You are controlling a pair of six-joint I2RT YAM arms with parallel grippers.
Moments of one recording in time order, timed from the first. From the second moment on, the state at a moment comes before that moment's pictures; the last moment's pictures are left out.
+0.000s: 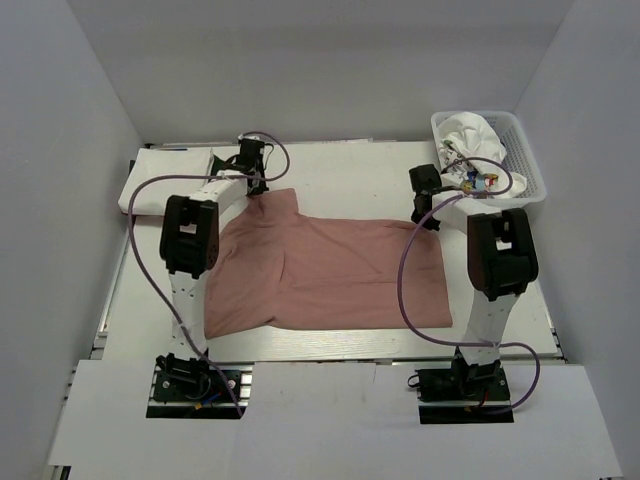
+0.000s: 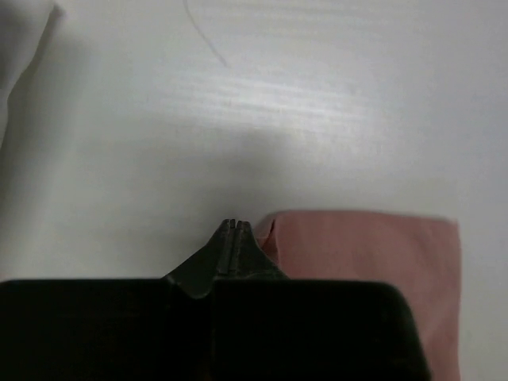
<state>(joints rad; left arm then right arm) -0.24 2.29 1.79 -0.34 -0.26 -0.26 0.23 1.95 1.28 -0.42 0.45 0.67</state>
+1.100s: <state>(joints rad) -0.28 0.62 0.38 -0.42 -0.17 -0.77 0.28 1.29 0.67 -0.30 0.47 0.67</state>
